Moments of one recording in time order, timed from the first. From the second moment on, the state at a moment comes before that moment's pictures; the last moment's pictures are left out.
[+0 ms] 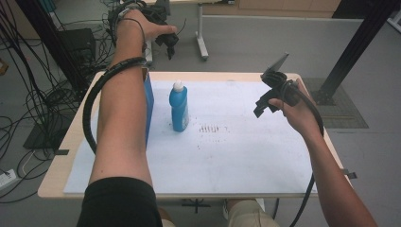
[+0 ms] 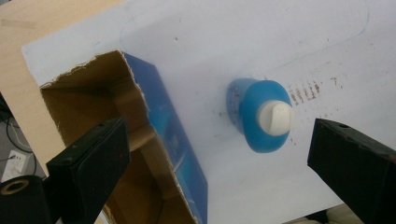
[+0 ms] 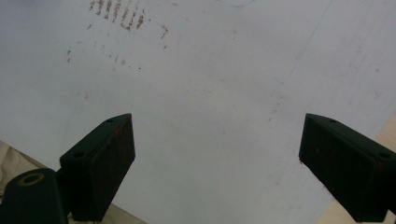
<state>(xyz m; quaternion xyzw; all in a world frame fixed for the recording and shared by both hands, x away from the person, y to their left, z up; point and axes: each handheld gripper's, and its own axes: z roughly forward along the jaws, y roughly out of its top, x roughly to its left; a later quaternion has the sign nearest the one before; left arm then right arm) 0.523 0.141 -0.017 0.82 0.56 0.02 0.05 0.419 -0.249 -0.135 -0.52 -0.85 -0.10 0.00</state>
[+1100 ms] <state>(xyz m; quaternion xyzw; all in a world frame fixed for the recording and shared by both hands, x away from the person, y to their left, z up) 0.517 0.121 -0.017 0.83 0.55 0.02 0.05 0.410 -0.253 -0.132 -0.52 -0.85 -0.10 0.00</state>
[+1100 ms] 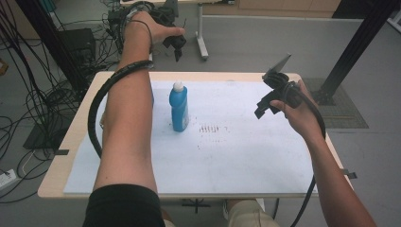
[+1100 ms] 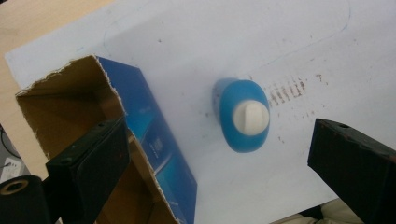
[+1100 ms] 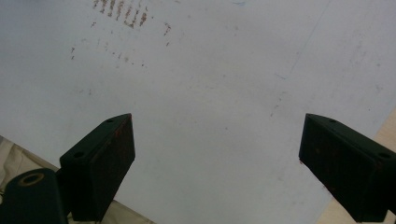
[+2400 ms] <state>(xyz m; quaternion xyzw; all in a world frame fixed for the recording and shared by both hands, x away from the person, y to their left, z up) 0.515 0.081 -0.027 0.85 0.52 0.01 0.05 0.399 -0.263 -0.127 -0.53 -0.84 -0.11 0.00</state>
